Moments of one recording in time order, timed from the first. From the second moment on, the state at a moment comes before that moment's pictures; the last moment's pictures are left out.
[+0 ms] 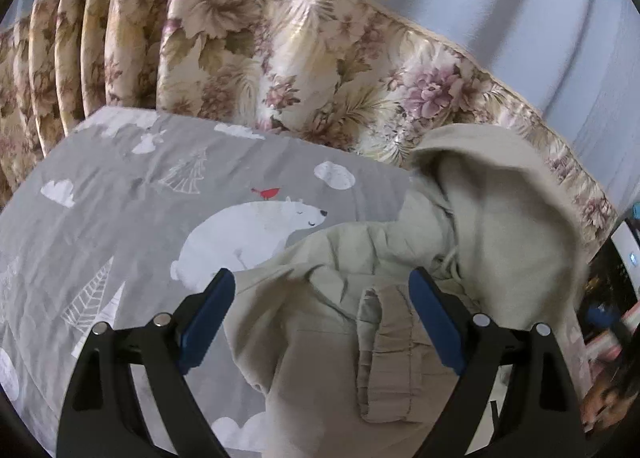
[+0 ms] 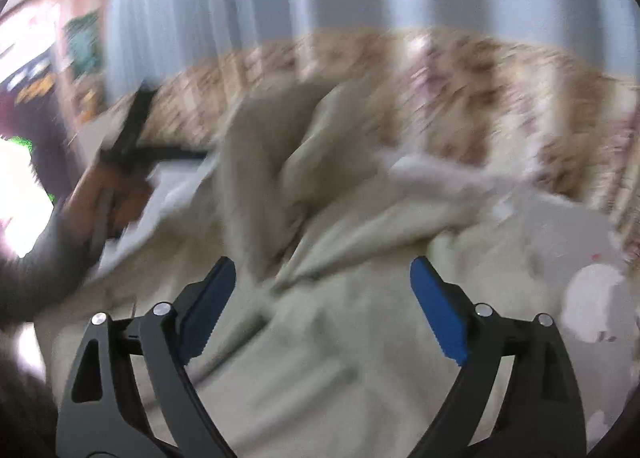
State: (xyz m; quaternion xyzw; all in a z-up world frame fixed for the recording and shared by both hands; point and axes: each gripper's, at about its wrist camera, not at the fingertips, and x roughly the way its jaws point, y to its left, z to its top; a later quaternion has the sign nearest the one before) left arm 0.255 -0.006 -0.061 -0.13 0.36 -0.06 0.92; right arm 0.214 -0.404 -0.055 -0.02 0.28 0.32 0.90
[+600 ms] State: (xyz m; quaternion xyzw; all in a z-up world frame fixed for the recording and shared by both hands) left arm 0.304 -0.038 -0.071 -0.07 0.42 -0.06 0.90; right arm 0.240 -0.412 -0.084 0.11 0.29 0.21 0.92
